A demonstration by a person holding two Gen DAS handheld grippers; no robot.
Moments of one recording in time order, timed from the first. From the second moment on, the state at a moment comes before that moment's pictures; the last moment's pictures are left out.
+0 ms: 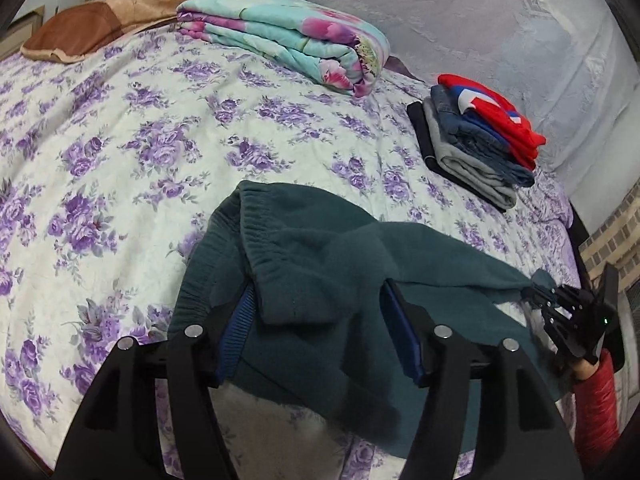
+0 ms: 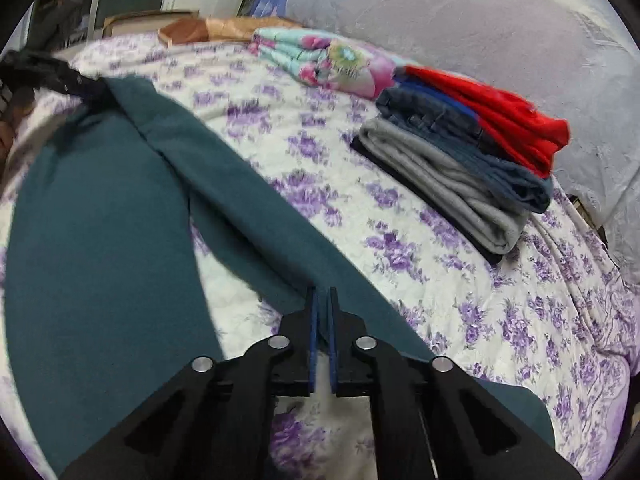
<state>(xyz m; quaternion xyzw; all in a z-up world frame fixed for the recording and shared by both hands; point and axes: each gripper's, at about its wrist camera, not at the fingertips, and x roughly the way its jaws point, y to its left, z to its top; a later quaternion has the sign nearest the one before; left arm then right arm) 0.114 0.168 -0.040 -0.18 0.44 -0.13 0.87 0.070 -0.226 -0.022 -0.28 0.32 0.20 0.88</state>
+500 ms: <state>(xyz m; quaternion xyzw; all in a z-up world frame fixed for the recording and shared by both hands) 0.106 0.174 -0.036 -0.20 0.44 -0.11 0.87 -0.063 -0.224 -0.013 -0.21 0.30 0.20 0.91</state>
